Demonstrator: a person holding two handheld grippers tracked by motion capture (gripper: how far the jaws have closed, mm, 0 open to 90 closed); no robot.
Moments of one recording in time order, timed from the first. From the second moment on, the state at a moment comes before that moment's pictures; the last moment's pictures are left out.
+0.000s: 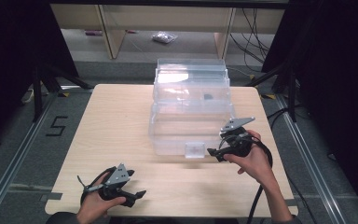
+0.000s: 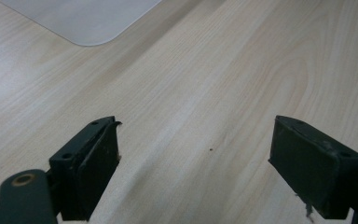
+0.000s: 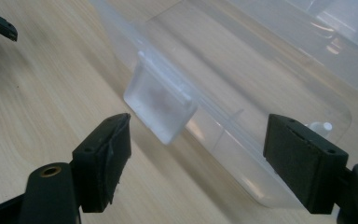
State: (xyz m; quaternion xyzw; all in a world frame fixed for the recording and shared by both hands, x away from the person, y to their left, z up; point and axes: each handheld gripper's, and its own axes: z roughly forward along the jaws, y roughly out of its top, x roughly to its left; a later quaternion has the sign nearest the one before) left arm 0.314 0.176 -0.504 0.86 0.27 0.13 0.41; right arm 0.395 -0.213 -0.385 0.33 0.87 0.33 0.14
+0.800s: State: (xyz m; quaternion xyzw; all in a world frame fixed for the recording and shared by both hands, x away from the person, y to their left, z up) left arm 0.316 0.176 -0.503 0.87 0.26 0.13 0.40; right arm 0.373 -0.225 -0.405 0.34 0.86 0.36 0.13
